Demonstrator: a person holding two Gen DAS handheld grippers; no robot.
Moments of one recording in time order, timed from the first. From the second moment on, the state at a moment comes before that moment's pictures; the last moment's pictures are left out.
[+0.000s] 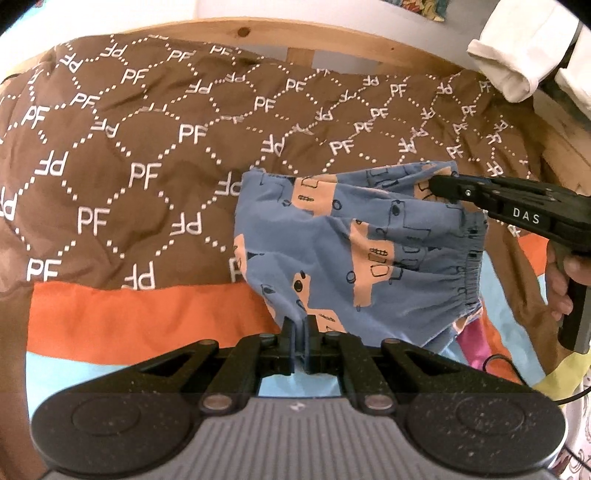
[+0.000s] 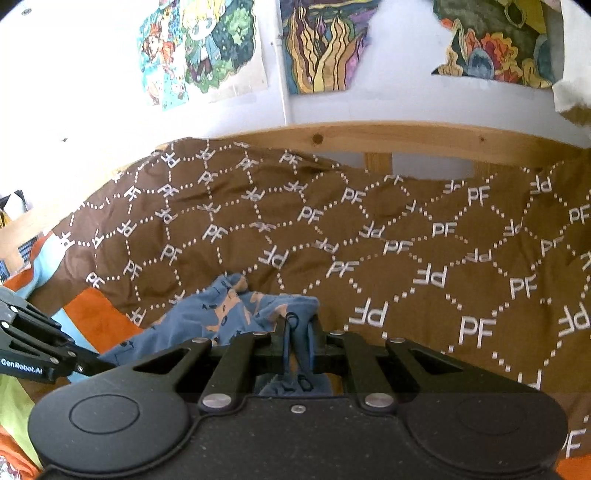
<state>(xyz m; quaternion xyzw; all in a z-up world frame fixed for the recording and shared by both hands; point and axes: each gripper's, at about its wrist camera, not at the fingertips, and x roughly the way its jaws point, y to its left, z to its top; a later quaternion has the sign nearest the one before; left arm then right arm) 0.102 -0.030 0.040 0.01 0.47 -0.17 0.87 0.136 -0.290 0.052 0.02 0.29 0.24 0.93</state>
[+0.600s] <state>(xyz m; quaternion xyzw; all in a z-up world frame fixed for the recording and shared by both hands) 0.146 -0.070 0.085 0.05 0.36 -0.20 0.91 0.184 -0.313 0.105 0.00 0.21 0.20 0.96</state>
